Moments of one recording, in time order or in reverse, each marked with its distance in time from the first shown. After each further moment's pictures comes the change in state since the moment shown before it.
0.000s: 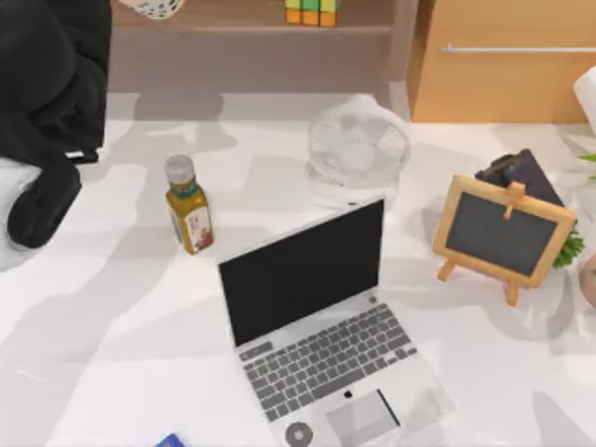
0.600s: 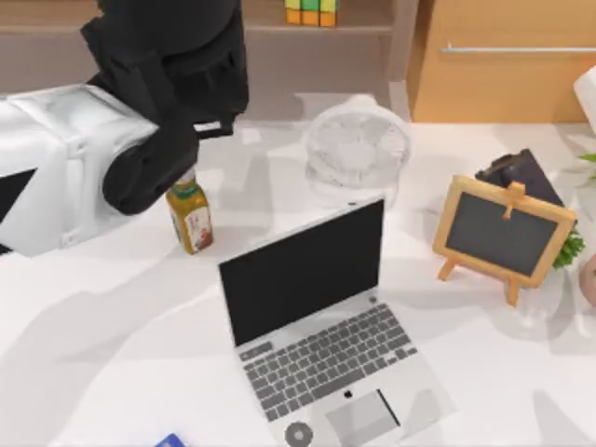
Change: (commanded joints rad) left arm -0.301 0.045 0.272 -0.322 -0.345 -0.237; right arm 0.000 0.000 0.000 0.000 0.000 0.000
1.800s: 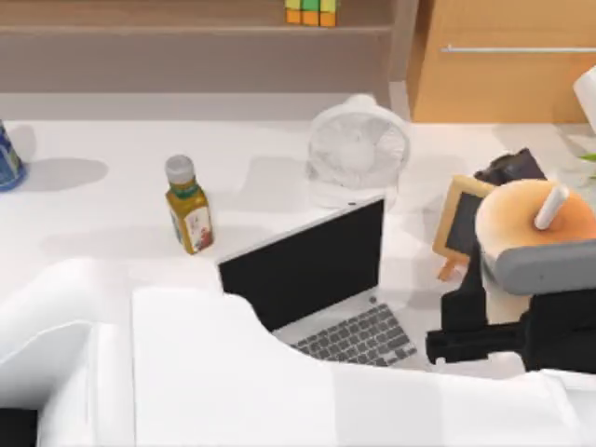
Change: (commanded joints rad) left arm -0.703 0.578 0.473 -0.940 -0.494 -0.489; right arm 0.000 0.000 0.000 0.000 0.000 0.000
